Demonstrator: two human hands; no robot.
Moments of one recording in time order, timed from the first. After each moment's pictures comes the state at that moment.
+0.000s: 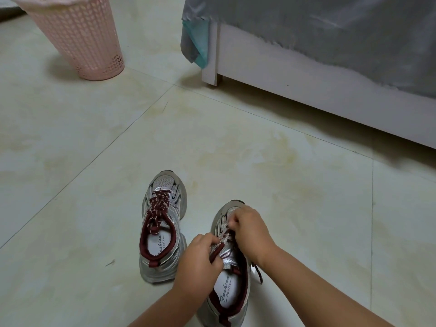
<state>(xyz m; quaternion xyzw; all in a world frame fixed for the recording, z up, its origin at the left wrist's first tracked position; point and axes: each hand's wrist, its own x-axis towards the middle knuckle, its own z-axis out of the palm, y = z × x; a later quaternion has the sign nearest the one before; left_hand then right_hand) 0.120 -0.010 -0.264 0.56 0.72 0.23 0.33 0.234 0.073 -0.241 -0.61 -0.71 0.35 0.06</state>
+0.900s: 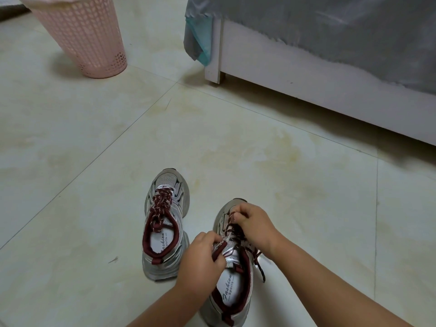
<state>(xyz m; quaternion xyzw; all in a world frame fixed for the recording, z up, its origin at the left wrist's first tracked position) 0.120 -0.010 -0.263 0.56 0.72 0.23 0.33 0.237 0.078 -0.235 -0.58 -0.60 0.52 0.16</state>
